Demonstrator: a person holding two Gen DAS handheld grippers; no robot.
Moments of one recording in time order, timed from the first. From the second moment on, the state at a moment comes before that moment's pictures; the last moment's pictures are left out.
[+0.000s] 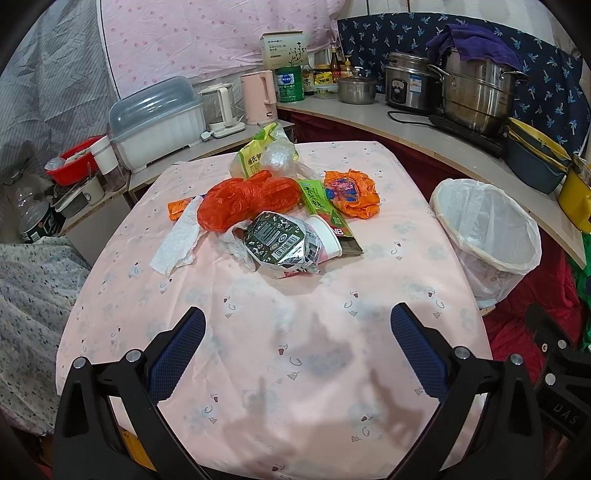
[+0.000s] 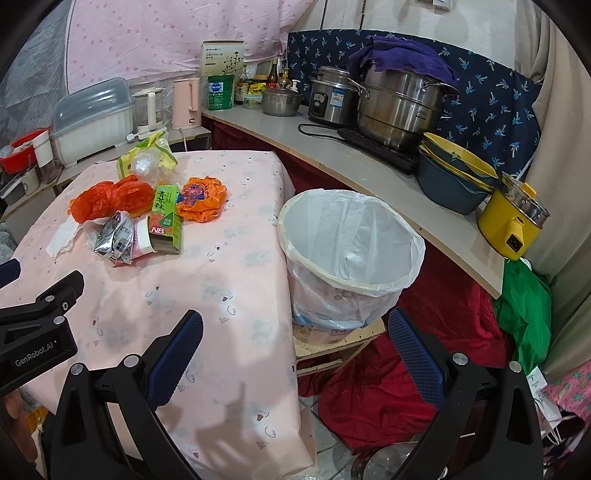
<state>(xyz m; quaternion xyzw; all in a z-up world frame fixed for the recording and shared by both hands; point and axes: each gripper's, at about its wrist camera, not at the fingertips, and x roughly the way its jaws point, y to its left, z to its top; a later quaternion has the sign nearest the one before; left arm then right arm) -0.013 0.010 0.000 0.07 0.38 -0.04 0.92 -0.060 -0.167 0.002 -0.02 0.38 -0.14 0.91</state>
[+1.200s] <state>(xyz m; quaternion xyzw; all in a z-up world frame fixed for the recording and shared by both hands) -0.006 0.006 0.006 0.06 0.38 -0.06 0.92 -0.054 -0.179 0.006 0.00 0.37 -0.16 0.92</state>
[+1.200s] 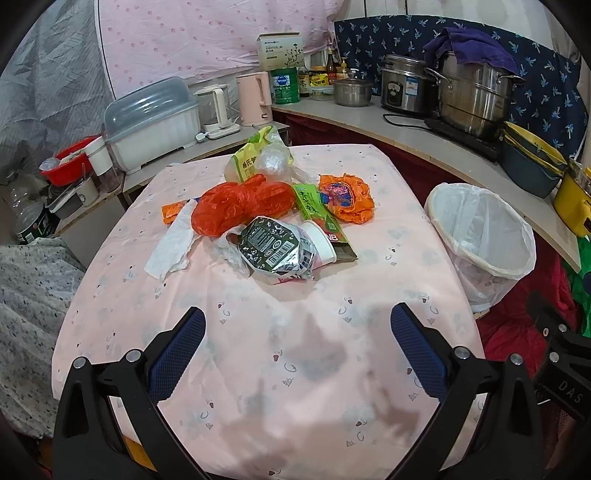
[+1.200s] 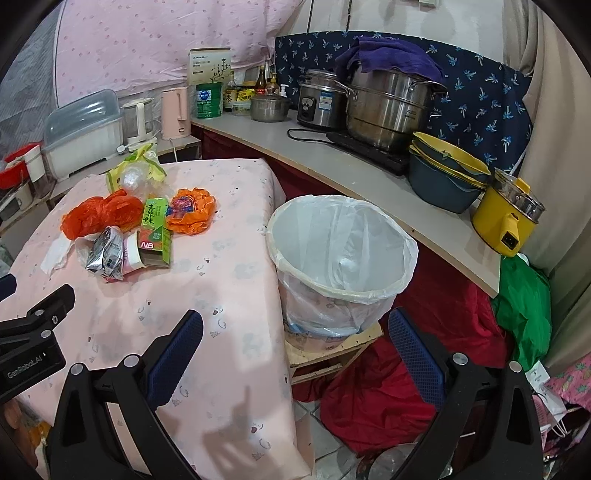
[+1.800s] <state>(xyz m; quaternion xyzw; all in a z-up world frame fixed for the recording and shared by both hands) 0.067 0.037 0.017 0.05 0.38 -0.05 0.92 0.023 -0.167 0.009 0.00 0.37 -0.14 0.92</state>
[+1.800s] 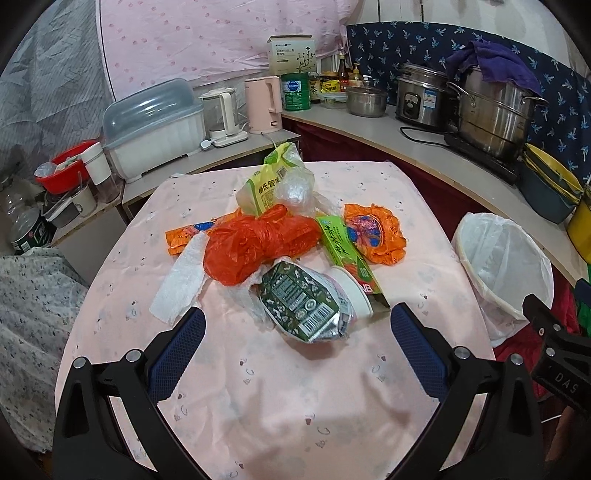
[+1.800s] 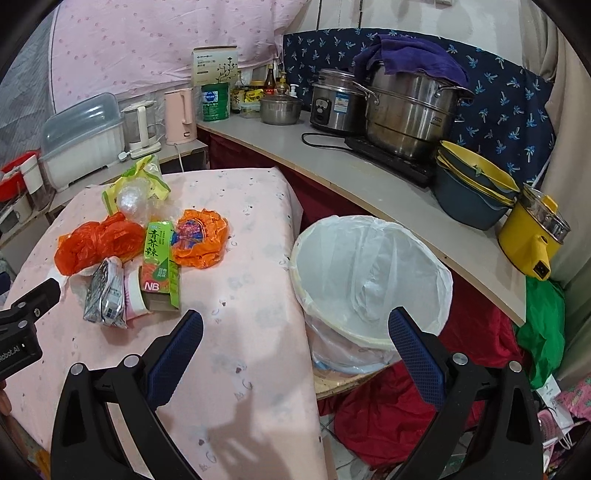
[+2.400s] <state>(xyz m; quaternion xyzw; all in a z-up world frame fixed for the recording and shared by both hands) 0.180 0.100 -0.026 0.02 0.42 -0.01 0.91 0.167 -0.138 -0.038 0.04 0.41 -0.08 0.91</state>
